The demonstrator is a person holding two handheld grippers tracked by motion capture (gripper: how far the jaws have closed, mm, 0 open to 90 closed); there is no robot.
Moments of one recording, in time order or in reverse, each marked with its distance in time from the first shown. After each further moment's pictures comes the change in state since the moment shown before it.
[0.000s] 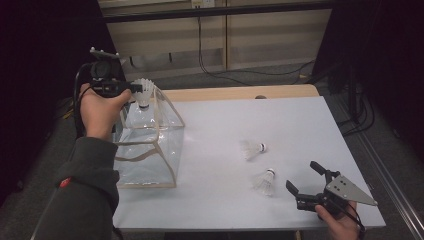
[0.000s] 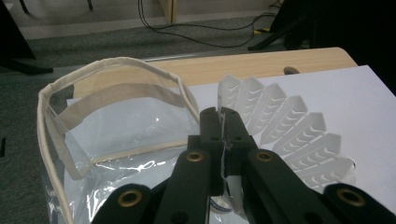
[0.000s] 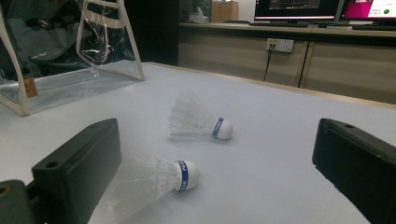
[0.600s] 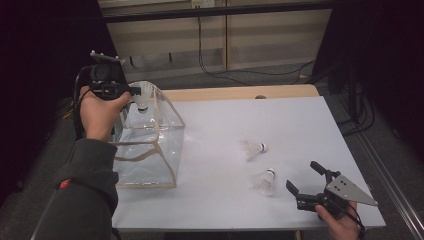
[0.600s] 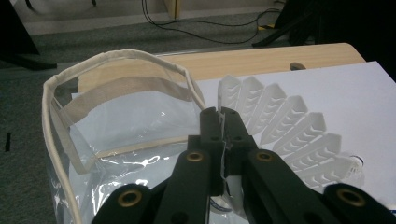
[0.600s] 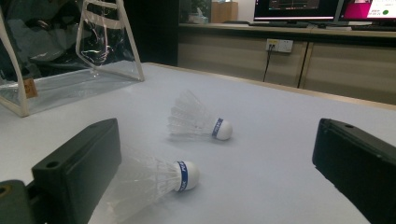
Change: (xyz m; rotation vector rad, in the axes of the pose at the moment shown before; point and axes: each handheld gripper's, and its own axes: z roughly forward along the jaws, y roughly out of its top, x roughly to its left) left arm 0.005 -0.005 0.003 0.014 0.012 -0.001; right arm 0.000 0.000 -0.001 -0.001 -0.002 0.002
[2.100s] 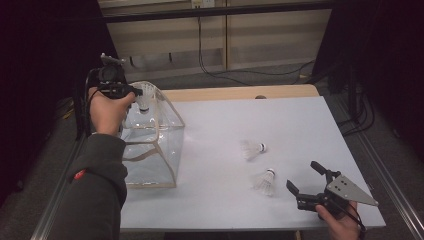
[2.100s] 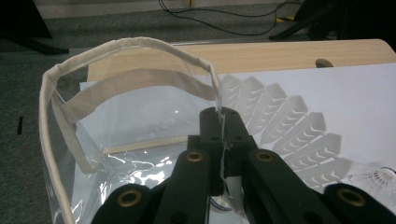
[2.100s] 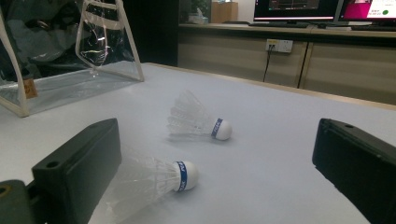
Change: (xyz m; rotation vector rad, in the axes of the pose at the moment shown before) left arm 0.012 0.001 0.033 0.049 0.056 -0.036; right arm -0.001 0.000 0.000 0.000 -0.001 0.001
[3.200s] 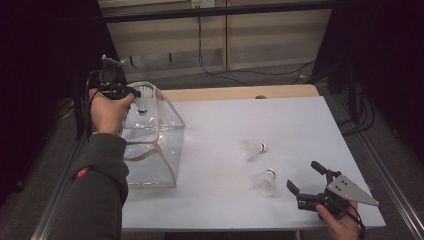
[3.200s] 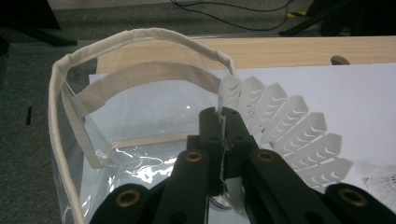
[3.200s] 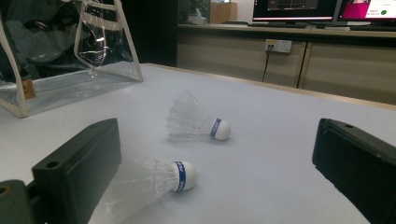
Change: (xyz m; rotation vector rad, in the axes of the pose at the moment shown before) left arm 0.009 -0.002 0.009 0.025 0.032 -0.014; right arm -0.001 0.000 0.000 -0.002 -0.003 0.000
